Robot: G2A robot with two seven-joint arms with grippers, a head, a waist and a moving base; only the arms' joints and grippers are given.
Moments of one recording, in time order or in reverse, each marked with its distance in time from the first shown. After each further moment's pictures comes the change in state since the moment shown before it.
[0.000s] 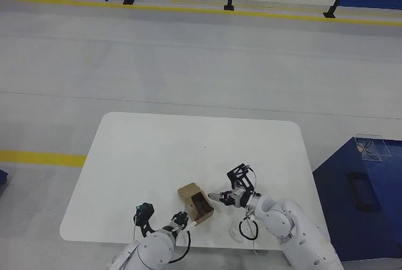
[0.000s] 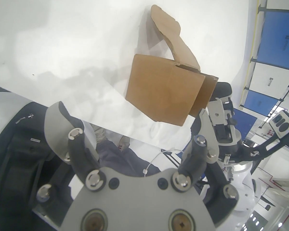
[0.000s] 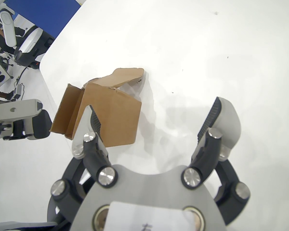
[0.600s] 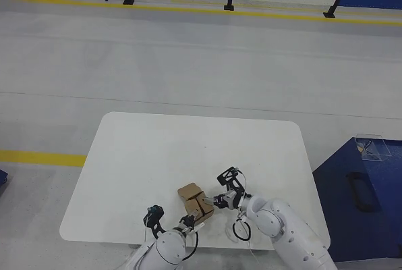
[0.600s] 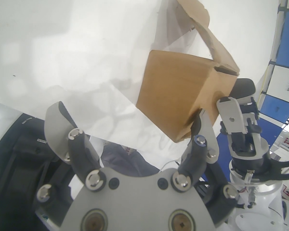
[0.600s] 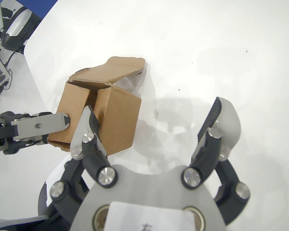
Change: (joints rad) left arm -0.075 -0.056 0.088 0.187 -0.027 0.000 0.053; right arm 0.055 -0.023 -0.086 0.075 -0.056 0.026 0.002
